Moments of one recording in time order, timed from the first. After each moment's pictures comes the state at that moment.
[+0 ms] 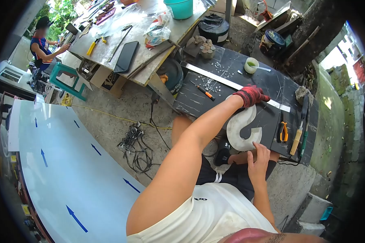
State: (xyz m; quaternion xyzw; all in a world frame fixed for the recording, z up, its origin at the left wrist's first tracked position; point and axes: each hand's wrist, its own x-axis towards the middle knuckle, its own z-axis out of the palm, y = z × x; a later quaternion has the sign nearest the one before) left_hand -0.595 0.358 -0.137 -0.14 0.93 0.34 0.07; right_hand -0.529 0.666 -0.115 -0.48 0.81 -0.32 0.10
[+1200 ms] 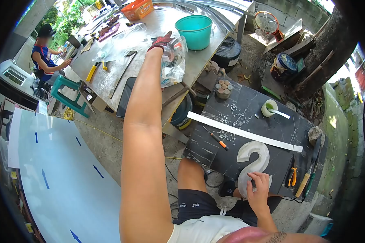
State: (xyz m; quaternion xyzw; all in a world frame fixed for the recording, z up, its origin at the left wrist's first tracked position) left_hand -0.399 -0.103 -0.003 -0.54 0.83 0.14 -0.05; right_hand -0.531 0.540 -0.091 -0.52 0.76 -0.36 0.16
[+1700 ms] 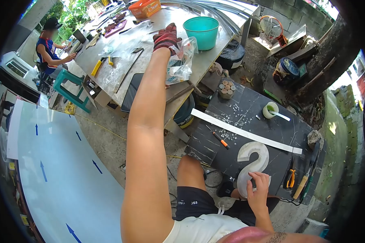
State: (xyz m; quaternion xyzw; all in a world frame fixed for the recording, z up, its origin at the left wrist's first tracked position) left_hand -0.399 -0.073 0.013 -0.55 0.83 -0.09 -0.07; right_hand -0.530 0.543 -0.086 -0.53 0.76 -0.34 0.15
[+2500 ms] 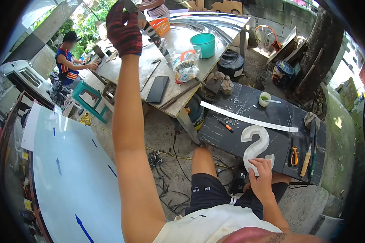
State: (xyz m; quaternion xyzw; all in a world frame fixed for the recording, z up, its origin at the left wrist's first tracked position) left_hand -0.286 0.141 0.249 -0.24 0.67 -0.12 -0.69; right_hand -0.492 0.604 -0.044 -0.58 0.69 -0.43 0.08
